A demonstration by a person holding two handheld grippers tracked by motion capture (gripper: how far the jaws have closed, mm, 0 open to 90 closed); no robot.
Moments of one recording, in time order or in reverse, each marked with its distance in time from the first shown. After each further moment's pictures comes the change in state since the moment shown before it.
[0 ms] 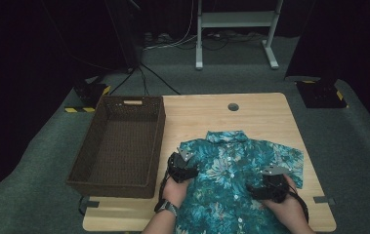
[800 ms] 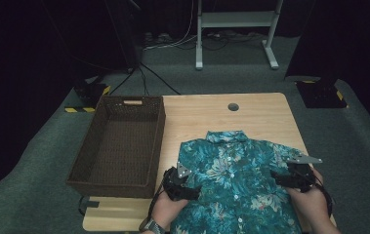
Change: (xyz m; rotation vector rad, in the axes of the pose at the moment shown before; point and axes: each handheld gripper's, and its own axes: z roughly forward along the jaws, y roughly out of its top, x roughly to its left) left arm -0.014 -0.038 -0.038 0.071 -0.190 0.081; right arm -0.069 0.001 -0.038 -0.027 -0.138 0.130
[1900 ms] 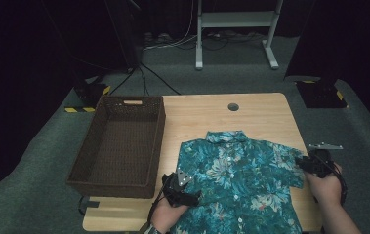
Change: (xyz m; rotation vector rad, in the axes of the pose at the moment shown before) left arm -0.004 -0.014 0.003 -0.039 0.023 0.033; right arm -0.083 0.000 0.022 0.072 -0.132 0.175
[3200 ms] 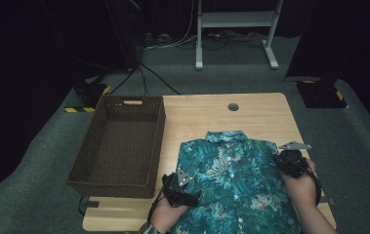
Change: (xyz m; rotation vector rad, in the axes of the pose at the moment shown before) left arm 0.000 0.000 0.000 0.002 -0.005 0.001; right arm 0.104 0.024 -0.021 -0.048 0.045 -0.209
